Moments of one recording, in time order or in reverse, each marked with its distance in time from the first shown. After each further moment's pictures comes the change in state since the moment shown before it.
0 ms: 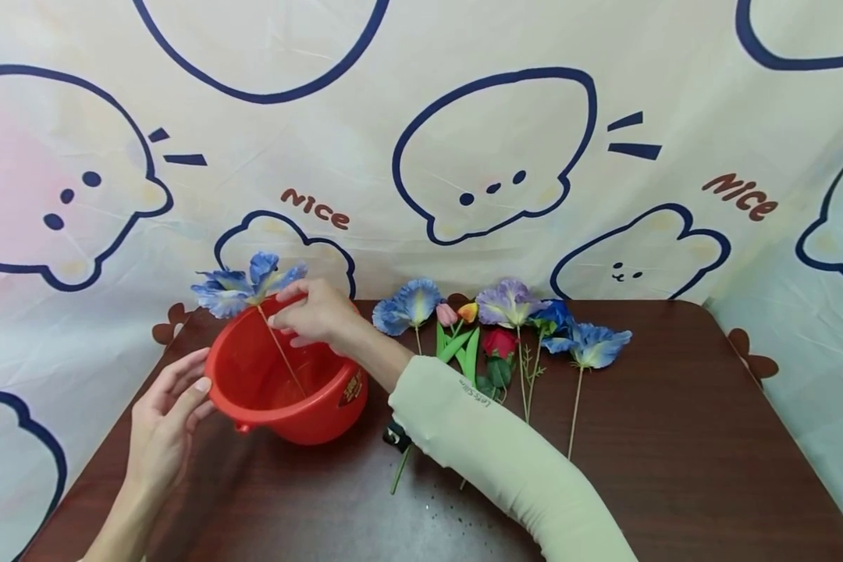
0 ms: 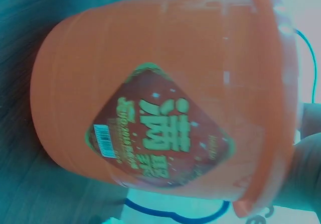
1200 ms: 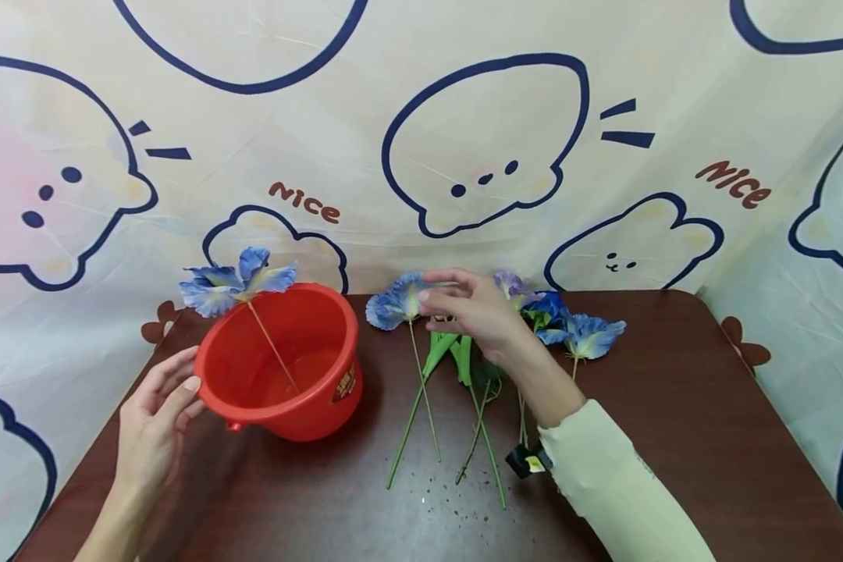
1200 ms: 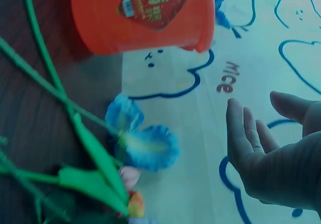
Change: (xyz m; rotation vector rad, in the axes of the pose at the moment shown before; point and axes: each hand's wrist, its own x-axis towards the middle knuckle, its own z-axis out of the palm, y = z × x) left_hand 0.000 -0.001 0.002 -0.017 0.019 0.017; right_hand -0.099 0.054 -0.152 0.213 0.176 -0.087
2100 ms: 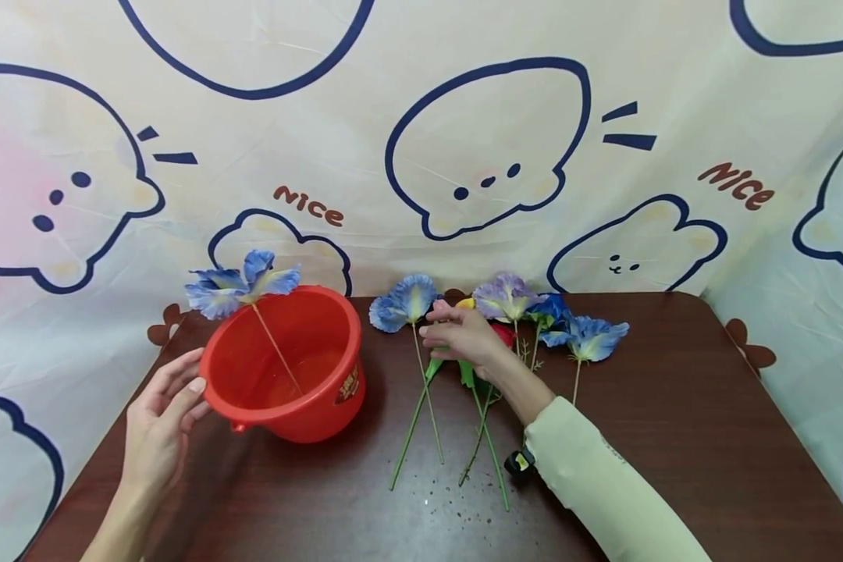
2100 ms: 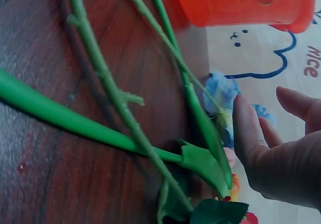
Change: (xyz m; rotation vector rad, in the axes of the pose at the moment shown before) left_hand -0.001 0.001 -0.001 -0.023 -0.016 -0.014; right_hand 0.041 0.076 -0.008 -0.017 -0.048 0.141
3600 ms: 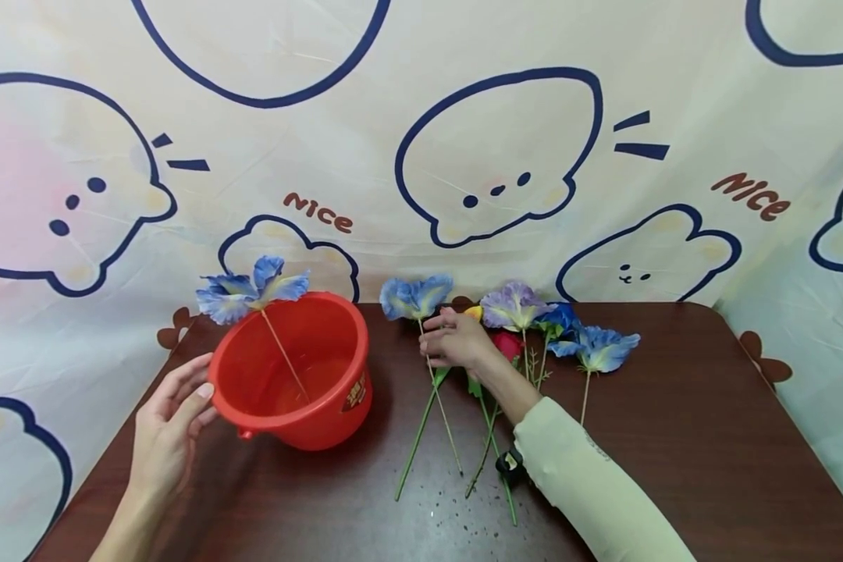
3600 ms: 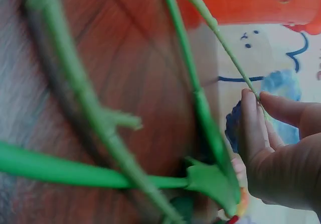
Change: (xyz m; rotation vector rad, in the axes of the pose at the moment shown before) left_hand 0.001 0.000 0.000 0.010 0.005 -0.017; right_hand 0.021 0.001 0.013 -0.052 0.028 0.033
